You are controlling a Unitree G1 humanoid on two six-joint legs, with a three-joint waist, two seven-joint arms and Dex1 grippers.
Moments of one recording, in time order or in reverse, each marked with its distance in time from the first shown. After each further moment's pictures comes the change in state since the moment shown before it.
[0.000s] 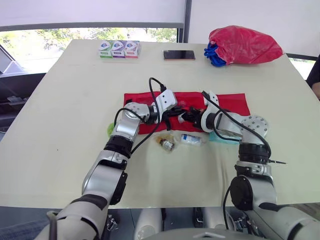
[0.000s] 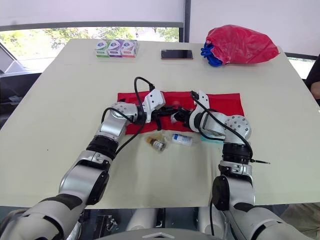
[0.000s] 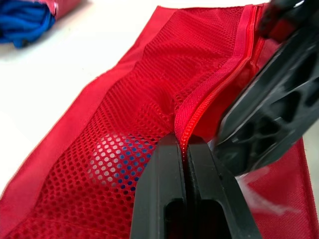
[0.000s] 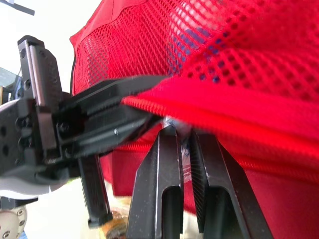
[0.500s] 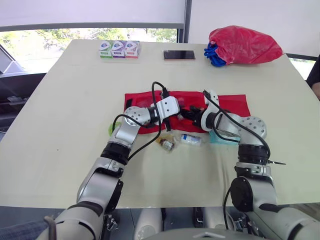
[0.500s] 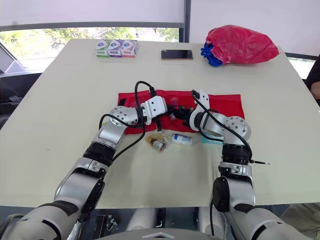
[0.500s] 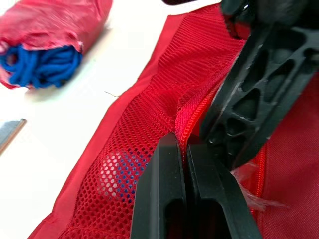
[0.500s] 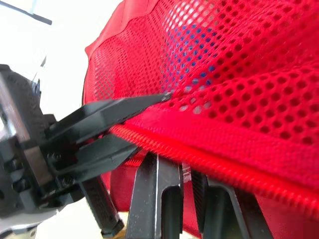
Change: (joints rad) left arm 0.094 0.037 -0.046 -0.136 0.106 -0.162 0.158; right arm 0.012 0.002 0.010 0.019 -0.078 -0.076 0.122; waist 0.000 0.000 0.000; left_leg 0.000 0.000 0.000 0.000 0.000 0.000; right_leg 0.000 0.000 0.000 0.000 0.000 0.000
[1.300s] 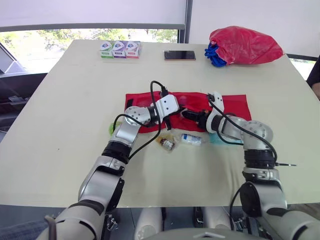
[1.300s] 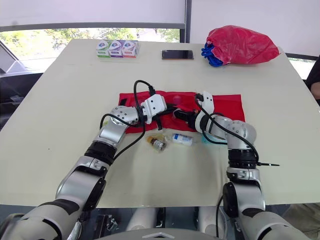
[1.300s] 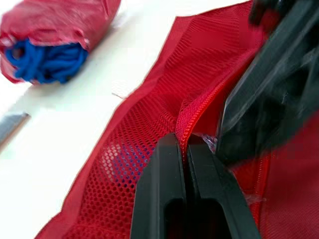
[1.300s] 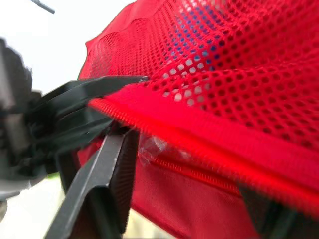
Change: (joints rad) left arm -0.034 -0.018 0.012 0.097 -0.061 0.004 -0.015; right arm 0.099 -0.161 0.140 -0.119 -0.091 -0.038 0.252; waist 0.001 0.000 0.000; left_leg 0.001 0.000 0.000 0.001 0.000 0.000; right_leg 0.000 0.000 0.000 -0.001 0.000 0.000
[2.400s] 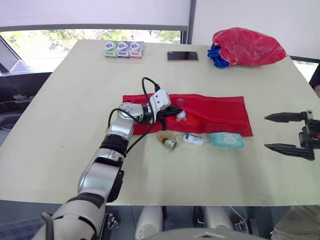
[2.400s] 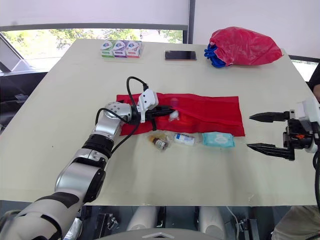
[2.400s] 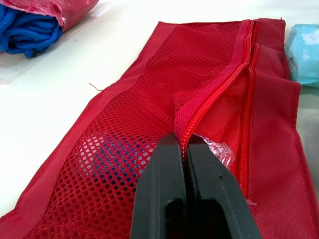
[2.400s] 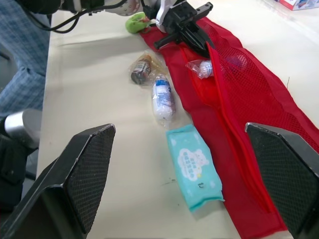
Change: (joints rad) left arm -0.086 0.017 0.058 0.169 -0.136 0.065 -0.247; right arm 0.533 -0.907 -0.228 -0.185 -0.060 -0.850 1.324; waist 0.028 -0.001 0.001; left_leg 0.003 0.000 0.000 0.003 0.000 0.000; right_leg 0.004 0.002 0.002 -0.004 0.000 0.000
